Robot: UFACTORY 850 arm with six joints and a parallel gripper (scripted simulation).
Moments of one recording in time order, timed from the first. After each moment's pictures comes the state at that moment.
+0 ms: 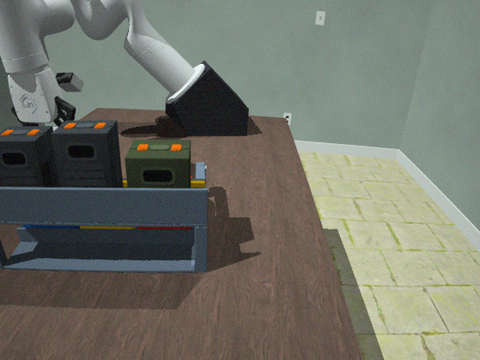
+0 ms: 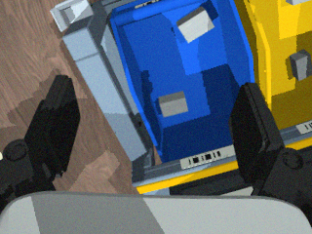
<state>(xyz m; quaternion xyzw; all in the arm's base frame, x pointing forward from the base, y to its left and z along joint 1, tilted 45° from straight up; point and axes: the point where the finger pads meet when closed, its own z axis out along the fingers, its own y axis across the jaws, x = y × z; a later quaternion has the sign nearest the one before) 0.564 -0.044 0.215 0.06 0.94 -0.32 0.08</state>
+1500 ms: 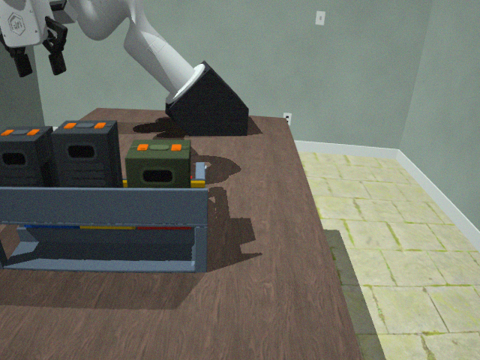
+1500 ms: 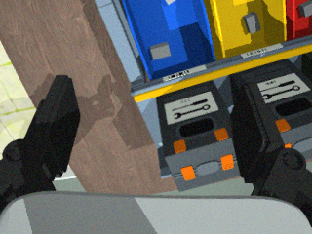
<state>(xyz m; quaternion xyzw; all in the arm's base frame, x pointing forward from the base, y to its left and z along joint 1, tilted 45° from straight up) 0.530 0.057 0.319 0.06 0.94 -0.32 0.08</state>
